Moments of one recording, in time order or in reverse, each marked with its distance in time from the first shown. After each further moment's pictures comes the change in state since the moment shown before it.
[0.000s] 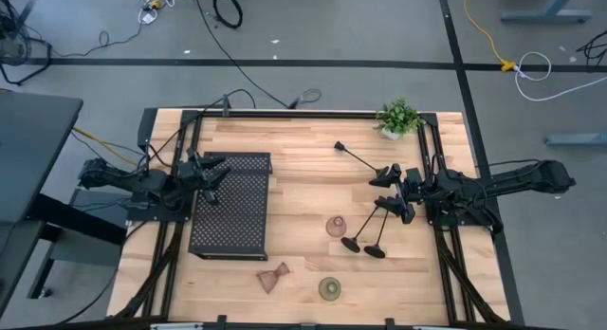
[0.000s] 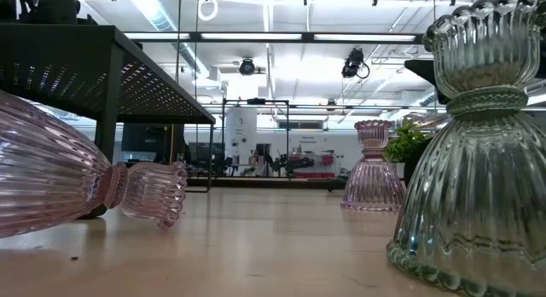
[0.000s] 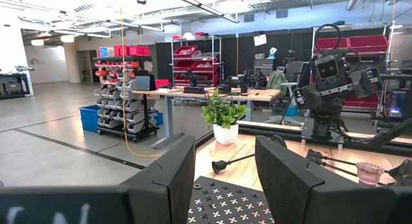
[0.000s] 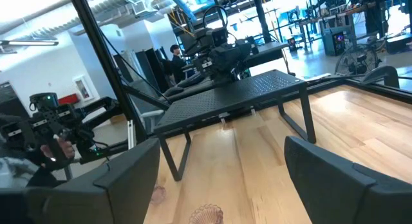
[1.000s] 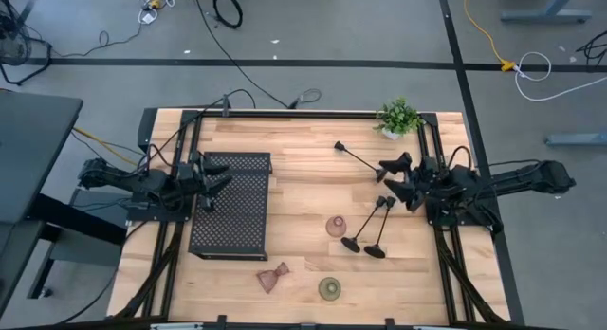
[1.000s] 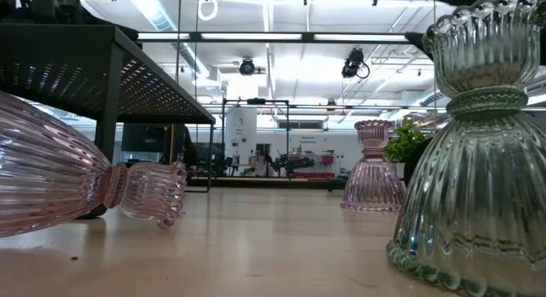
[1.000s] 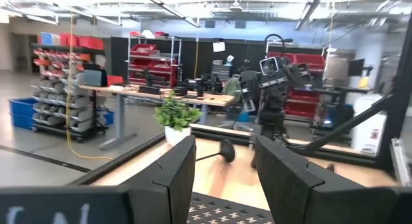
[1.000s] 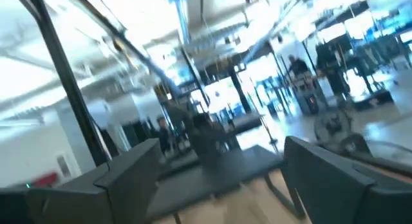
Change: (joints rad) left arm 0.000 0.000 0.000 0.000 0.176 -0.137; right arm -0.002 0.000 0.000 0.290 0.177 -0.010
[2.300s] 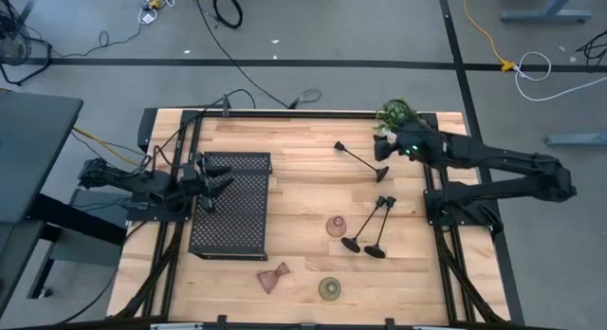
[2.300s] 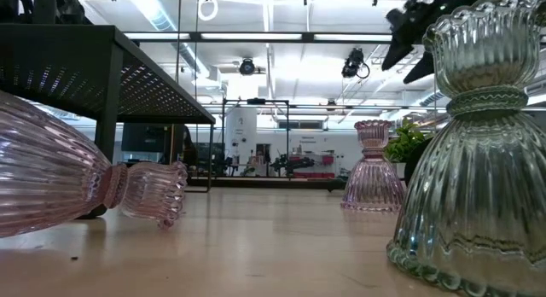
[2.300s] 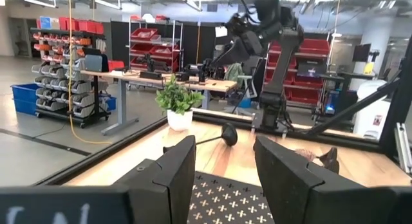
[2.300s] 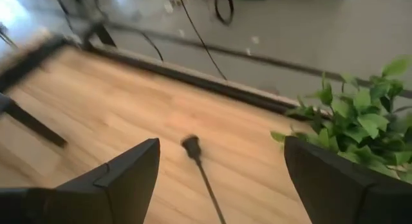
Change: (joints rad) left arm 0.000 0.000 0.000 -0.082 -0.008 -0.040; right arm -0.349 0.436 0.852 -1.519 0.336 0.296
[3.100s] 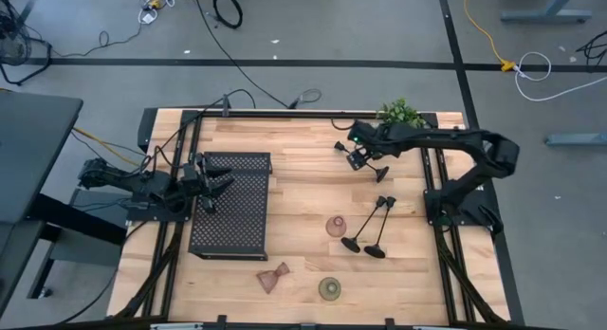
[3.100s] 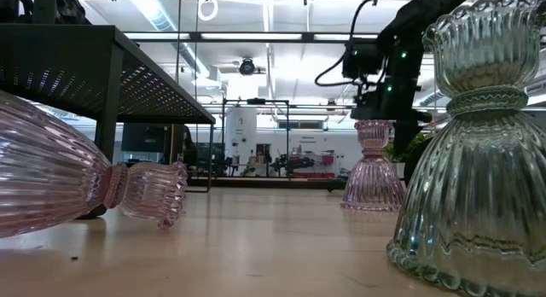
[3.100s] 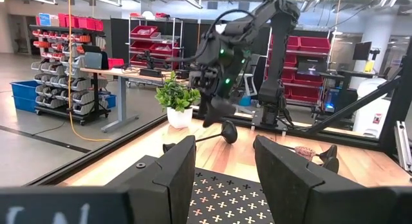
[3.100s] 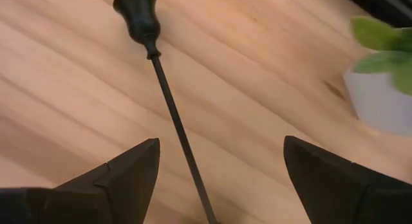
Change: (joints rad) left arm 0.000 0.000 0.000 -0.009 0.000 -0.006; right arm -0.175 0.612 0.106 -0.077 -0.270 -0.097
